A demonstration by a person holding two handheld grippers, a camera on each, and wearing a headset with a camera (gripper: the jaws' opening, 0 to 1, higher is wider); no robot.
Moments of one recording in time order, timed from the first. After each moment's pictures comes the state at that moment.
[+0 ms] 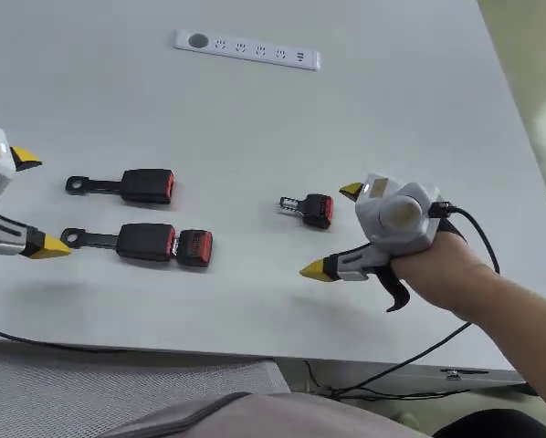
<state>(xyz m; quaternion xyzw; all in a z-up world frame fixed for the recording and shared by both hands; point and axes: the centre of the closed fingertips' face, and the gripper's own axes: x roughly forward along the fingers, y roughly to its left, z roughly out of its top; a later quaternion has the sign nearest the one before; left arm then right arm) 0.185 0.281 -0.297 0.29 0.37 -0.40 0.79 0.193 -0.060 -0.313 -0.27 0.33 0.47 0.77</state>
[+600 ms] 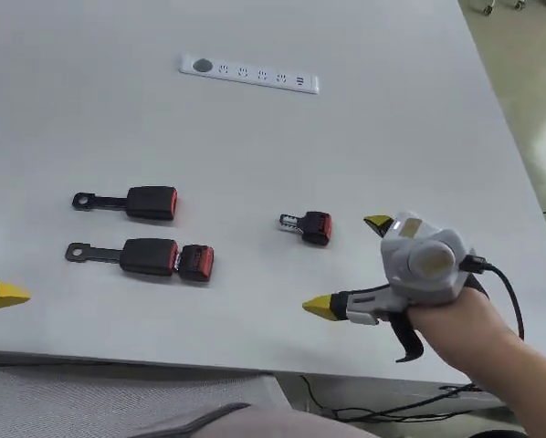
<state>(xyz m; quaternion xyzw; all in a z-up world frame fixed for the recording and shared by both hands) 0.148 0.324 -0.284 0.24 0.39 -0.32 0.83 0.164 -0.074 -0.290 -0.21 0.32 0.42 0.82</state>
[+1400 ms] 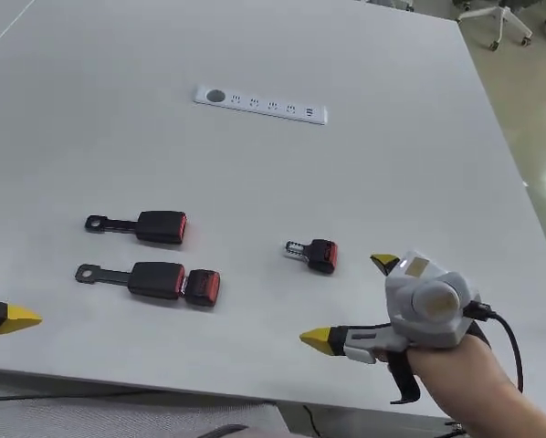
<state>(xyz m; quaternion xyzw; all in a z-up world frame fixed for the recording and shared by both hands) 0.140 0.321 -0.276 0.20 0.39 -0.30 0.85 0.158 -0.070 -0.289 -0.18 0.33 0.40 0.84</state>
